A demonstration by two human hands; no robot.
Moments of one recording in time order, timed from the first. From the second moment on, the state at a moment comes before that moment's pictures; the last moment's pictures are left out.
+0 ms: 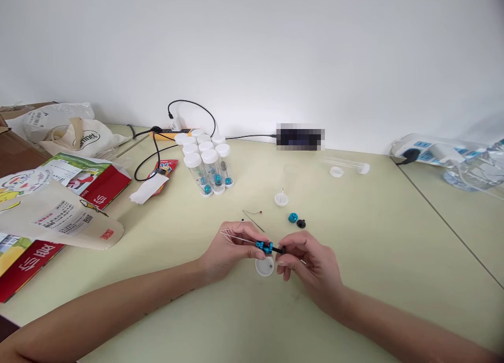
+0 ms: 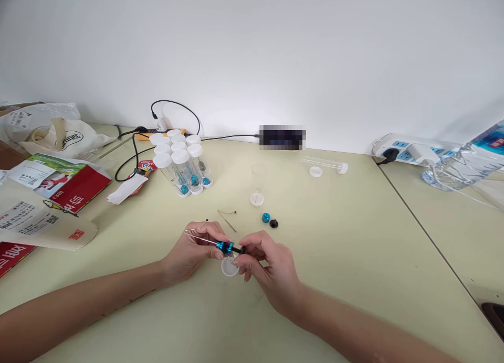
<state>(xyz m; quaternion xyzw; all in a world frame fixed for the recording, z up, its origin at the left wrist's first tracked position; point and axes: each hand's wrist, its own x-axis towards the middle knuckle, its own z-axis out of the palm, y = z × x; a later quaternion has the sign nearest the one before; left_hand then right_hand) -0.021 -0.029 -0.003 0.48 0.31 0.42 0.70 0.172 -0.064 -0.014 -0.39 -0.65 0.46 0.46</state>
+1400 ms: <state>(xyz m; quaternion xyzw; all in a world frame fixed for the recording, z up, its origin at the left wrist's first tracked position) -0.023 -0.016 -0.007 0.36 0.29 0.45 0.76 0.172 -0.057 -0.012 -0.33 -0.75 0.33 0.47</state>
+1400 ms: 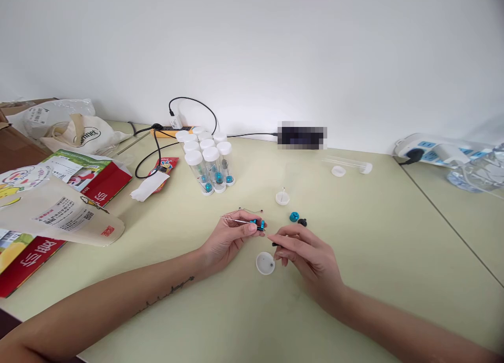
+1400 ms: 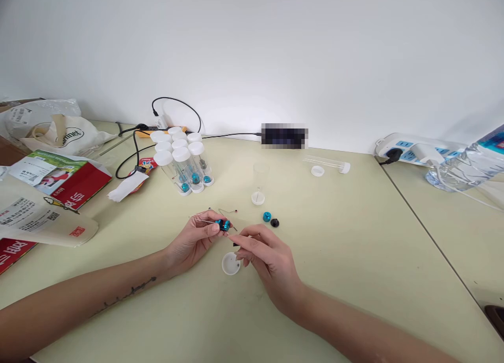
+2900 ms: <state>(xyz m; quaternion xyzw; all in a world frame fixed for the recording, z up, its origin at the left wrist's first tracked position) -0.023 -0.019 -0.009 0.39 0.29 0.41 0.78 0.171 -0.054 -0.009 -0.34 -0.72 0.30 0.52</state>
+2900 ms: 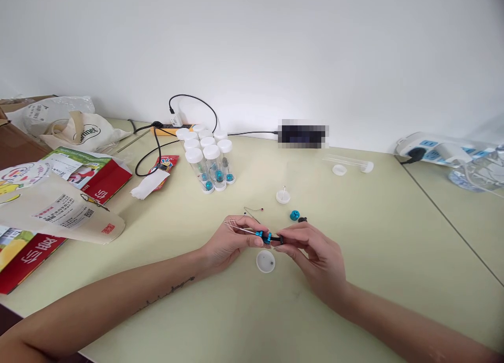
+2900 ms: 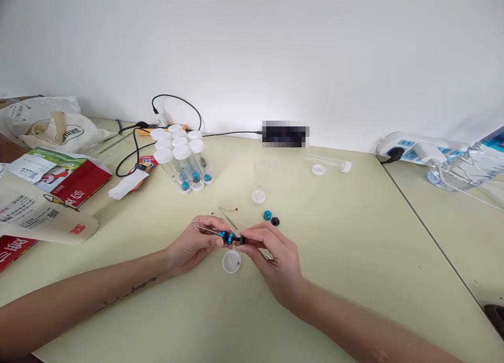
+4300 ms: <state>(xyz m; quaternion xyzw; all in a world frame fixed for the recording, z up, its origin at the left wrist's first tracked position) -0.022 -0.020 -0.006 0.40 0.32 0.40 0.76 0.172 -0.052 -0.006 -0.36 -0.72 0.29 0.51</state>
